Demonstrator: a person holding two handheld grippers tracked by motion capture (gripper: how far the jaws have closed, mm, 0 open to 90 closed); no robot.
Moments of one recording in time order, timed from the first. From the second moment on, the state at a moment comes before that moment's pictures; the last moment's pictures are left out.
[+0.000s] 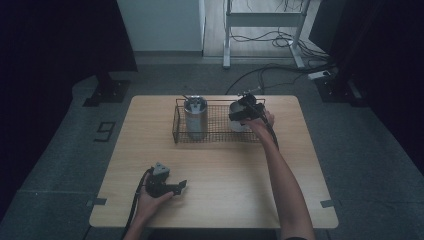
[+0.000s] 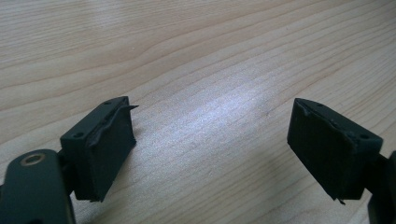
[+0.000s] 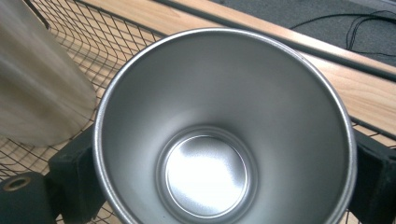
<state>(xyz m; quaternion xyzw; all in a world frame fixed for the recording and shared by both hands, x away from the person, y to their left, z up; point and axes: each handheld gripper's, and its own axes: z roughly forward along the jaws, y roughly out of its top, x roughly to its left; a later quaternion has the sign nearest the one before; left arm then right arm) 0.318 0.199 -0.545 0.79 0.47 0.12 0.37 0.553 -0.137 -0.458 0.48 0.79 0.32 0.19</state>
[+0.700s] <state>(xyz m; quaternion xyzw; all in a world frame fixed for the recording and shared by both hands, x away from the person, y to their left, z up) 0.318 0.199 -0.546 0.79 0.47 0.13 0.37 0.555 -0.131 -0.474 0.49 0.81 0.28 0.19</state>
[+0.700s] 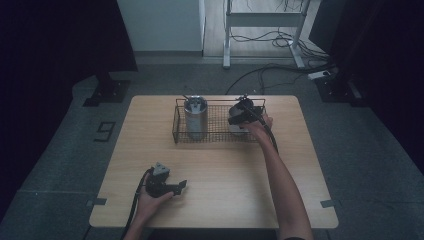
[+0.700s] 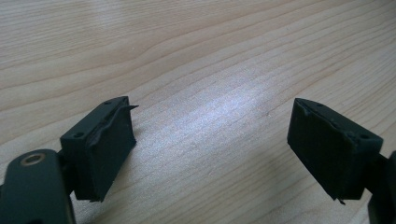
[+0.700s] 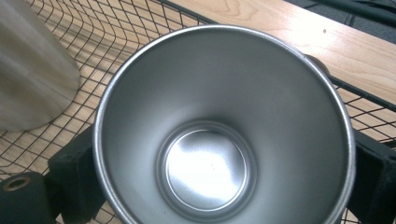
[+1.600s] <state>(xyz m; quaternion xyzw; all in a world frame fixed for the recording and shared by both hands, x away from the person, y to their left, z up) 0.317 0.198 -0.546 0.79 0.47 0.13 0.37 0.543 -0.139 -0.452 0.51 0.76 0.33 0.20</state>
